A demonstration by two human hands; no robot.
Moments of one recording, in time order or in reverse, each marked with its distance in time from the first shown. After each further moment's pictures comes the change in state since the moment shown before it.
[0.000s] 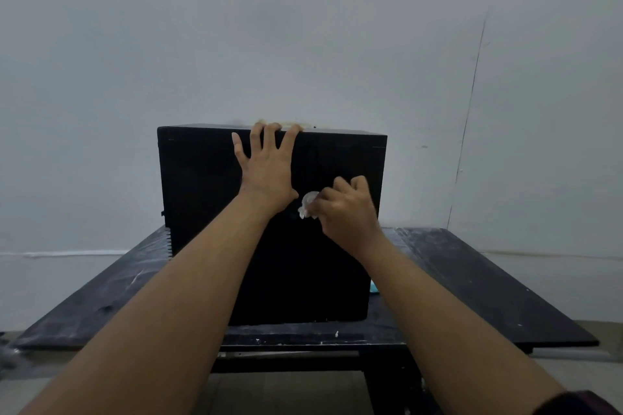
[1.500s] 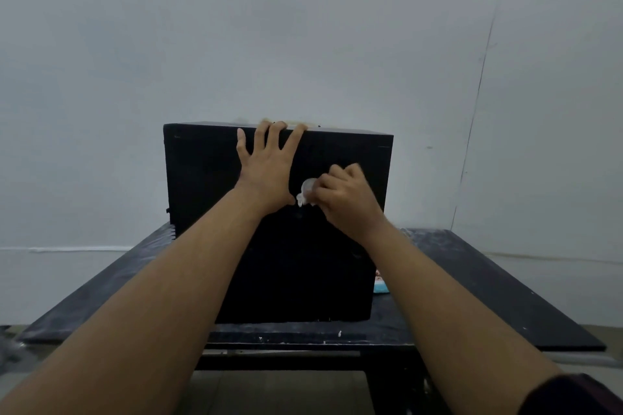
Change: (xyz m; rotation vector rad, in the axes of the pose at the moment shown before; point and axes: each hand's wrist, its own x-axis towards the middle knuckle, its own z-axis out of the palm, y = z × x) left_hand -0.002 -0.015 -0.011 0.039 -0.089 0.085; right_hand 0.022 0.013 0.007 0.042 0.017 -0.151
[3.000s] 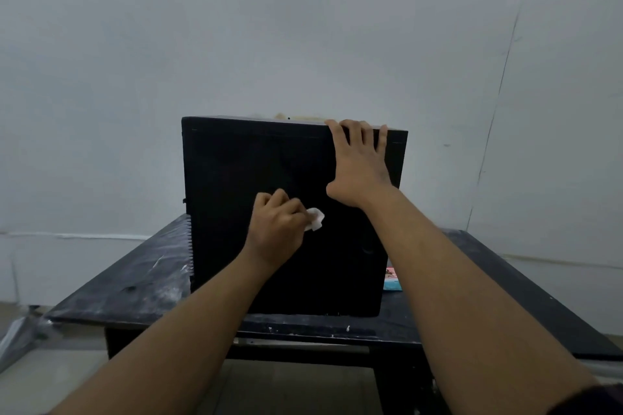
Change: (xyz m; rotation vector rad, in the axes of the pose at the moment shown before) left_hand -0.083 -0.010 0.096 -0.087 0.496 0.291; right_hand 0.062 -0.008 -0.043 0.048 -0.443 0.489
